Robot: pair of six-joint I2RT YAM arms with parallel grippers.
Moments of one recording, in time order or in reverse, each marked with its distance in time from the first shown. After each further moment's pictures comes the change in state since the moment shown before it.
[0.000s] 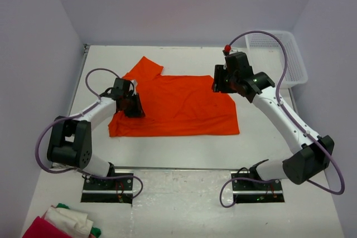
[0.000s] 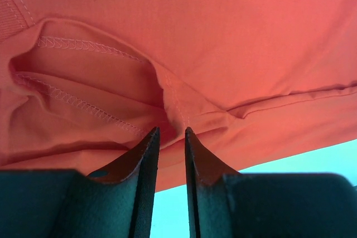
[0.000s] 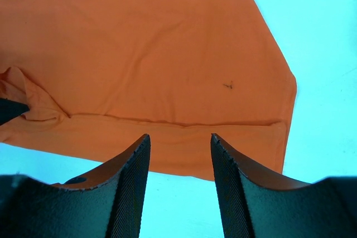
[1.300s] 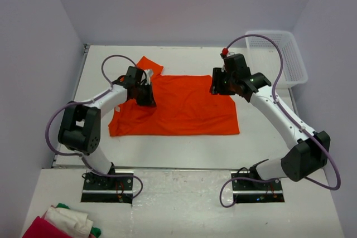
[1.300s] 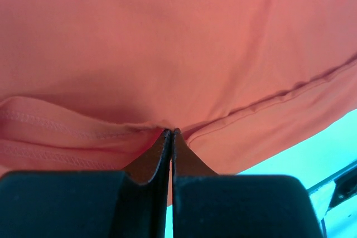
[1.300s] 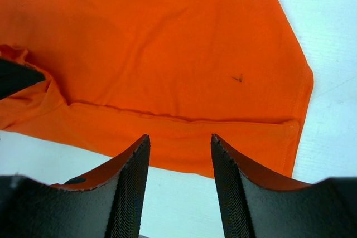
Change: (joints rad) left arm -0.102 0.172 0.225 0.007 0.087 0.060; right arm -0.019 0.018 -0.049 0.029 -0.071 -0.003
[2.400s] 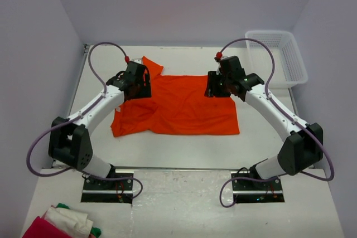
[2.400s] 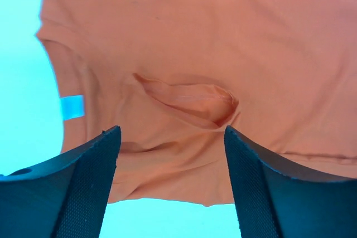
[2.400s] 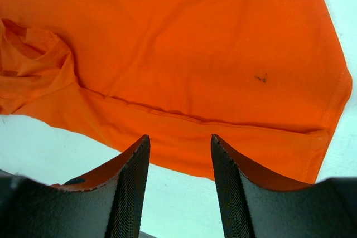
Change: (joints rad) left arm -0.089 -0.127 0.102 -0.185 -0.580 -0.048; right arm -0.001 0.061 -0.045 0.066 -0.095 -0.010
